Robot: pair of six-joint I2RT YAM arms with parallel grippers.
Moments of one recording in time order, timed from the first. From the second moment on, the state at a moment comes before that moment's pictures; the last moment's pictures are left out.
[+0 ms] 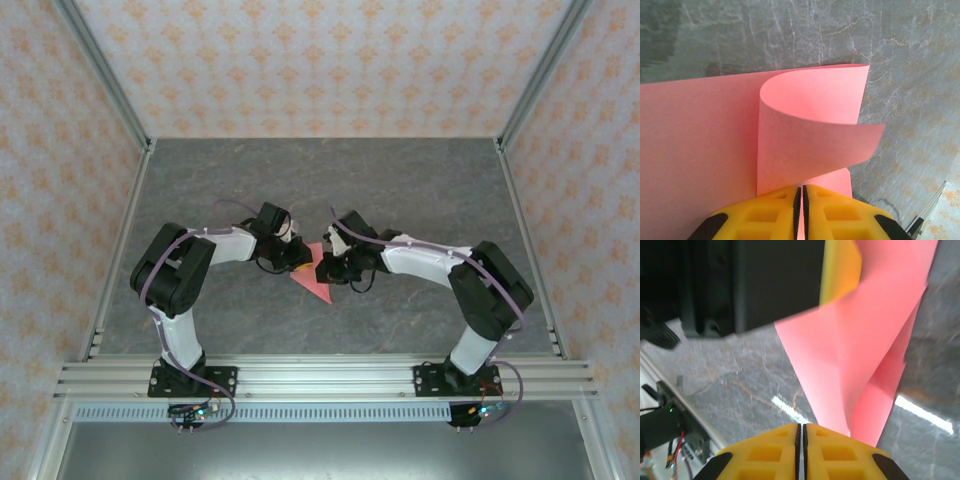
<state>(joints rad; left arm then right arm) -0.40 1.85 0.94 -0.16 0.55 -0.79 0.73 1.69 0.98 -0.35 -0.53 0.66</state>
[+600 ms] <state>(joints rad) -0.41 1.85 0.94 -0.17 0.55 -0.79 0.74 1.77 0.97 -0.34 -0.54 0.67</state>
